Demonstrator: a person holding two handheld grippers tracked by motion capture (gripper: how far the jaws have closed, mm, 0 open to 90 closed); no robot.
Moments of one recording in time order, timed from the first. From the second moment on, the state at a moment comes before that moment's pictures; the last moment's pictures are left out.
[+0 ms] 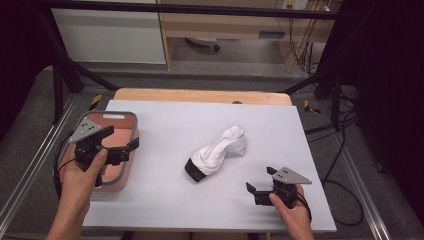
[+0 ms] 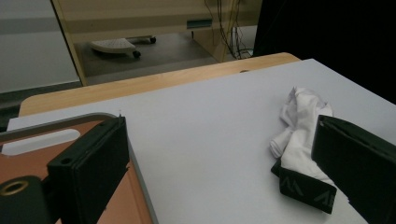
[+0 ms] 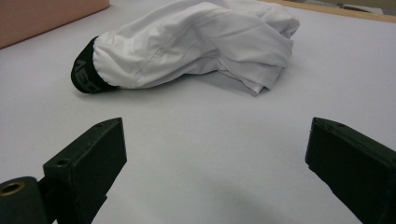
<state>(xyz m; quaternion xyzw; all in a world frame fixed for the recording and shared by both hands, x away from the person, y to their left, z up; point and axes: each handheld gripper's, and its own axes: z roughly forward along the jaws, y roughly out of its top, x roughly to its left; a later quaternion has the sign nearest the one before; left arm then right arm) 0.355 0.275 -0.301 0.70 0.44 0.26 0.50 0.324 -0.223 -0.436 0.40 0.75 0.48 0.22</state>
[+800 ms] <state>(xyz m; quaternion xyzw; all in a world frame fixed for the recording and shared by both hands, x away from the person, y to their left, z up) 0.336 0.302 -0.294 0.68 0.44 0.26 0.52 0.320 -0.223 -0.438 0.40 0.76 0.47 0.22</state>
